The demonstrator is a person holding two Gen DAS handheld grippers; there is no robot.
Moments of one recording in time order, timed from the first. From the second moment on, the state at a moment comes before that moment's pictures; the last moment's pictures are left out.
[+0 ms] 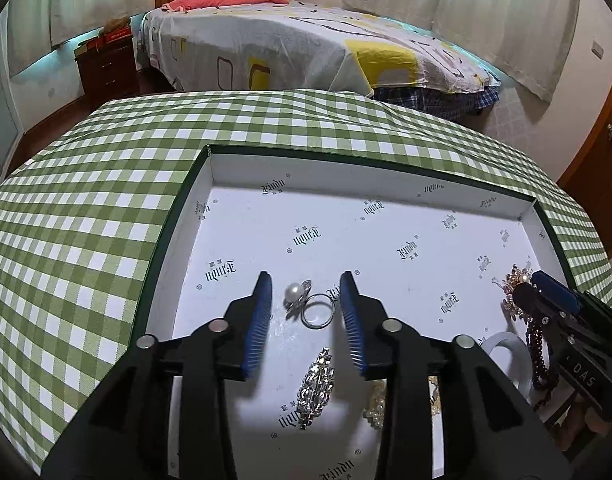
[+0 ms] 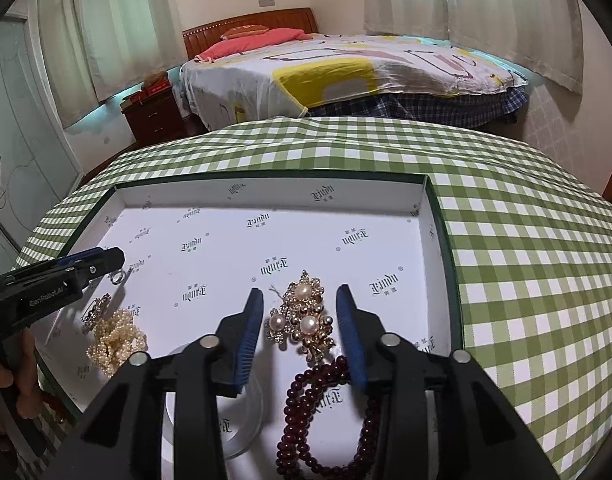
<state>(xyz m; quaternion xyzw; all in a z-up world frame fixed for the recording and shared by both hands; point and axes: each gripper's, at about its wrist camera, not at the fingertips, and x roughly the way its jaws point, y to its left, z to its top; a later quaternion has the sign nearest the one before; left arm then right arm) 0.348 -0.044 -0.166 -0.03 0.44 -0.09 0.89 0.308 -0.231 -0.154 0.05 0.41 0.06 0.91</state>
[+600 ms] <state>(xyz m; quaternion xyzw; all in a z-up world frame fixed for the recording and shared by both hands) 0.261 -0.024 -0.103 -0.03 0.30 -0.08 0.95 0.251 -0.228 -0.091 0.05 0.31 0.05 0.95</state>
